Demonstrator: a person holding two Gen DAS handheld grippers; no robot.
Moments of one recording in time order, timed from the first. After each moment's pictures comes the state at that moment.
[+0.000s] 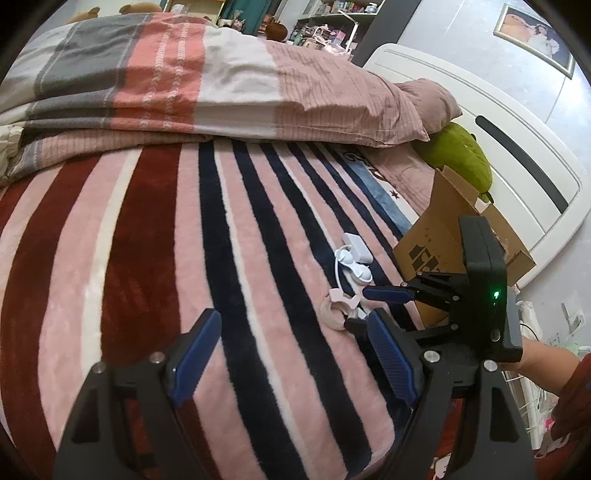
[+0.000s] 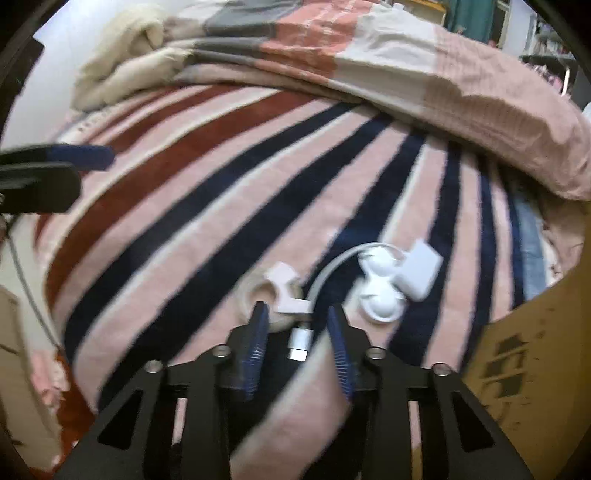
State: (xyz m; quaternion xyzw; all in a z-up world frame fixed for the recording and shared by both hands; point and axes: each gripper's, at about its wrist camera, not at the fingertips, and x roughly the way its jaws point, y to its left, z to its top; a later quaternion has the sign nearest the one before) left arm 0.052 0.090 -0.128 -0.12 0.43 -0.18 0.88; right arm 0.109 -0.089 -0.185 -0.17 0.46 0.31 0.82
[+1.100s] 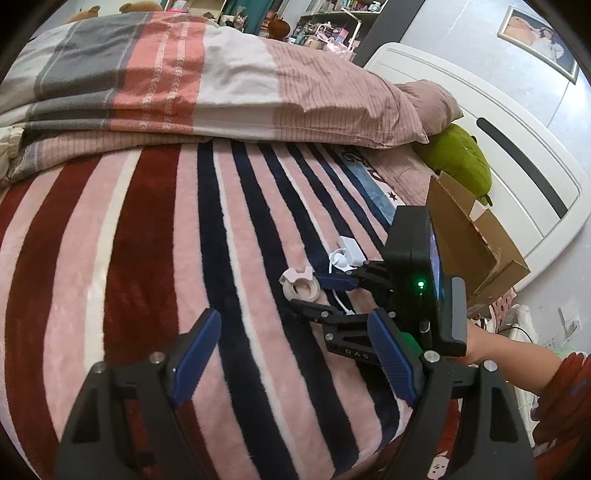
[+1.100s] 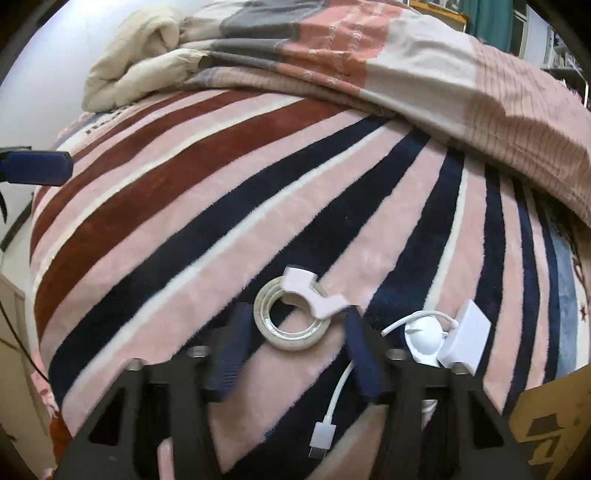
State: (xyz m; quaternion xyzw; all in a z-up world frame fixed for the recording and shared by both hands) left arm 0.052 0.087 -0.118 -0.13 0.43 -0.18 0.87; right arm 0.140 -0.050 -0.205 -0.18 0.43 0.34 0.81
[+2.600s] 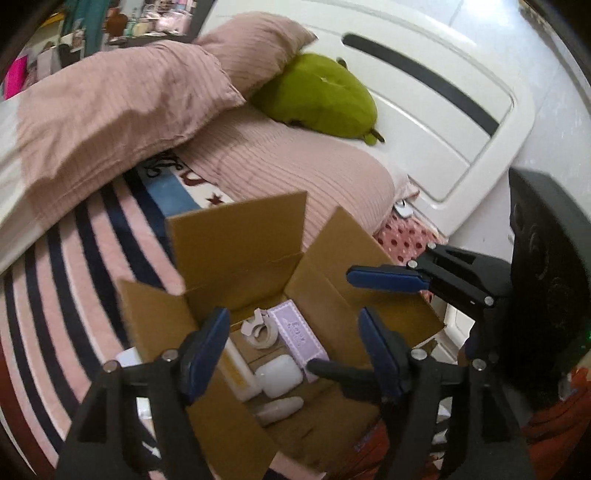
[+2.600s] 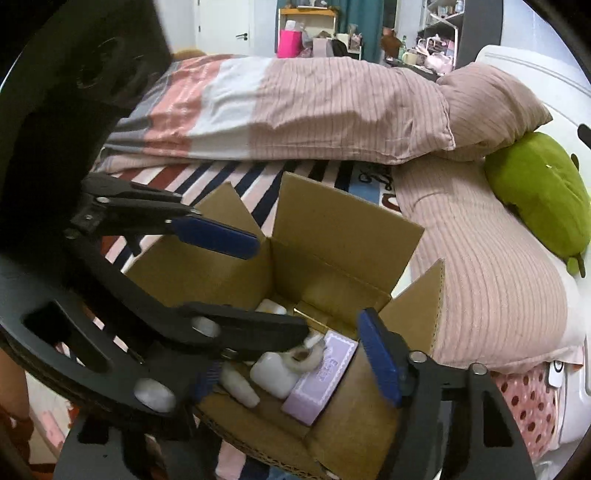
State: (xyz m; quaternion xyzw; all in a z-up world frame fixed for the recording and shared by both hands) left arm 0.150 -0.179 -0.021 -0.01 0.45 -0.39 0.80; right arm 0.102 -0.291 -0.049 -0.09 0.43 0.17 0.88
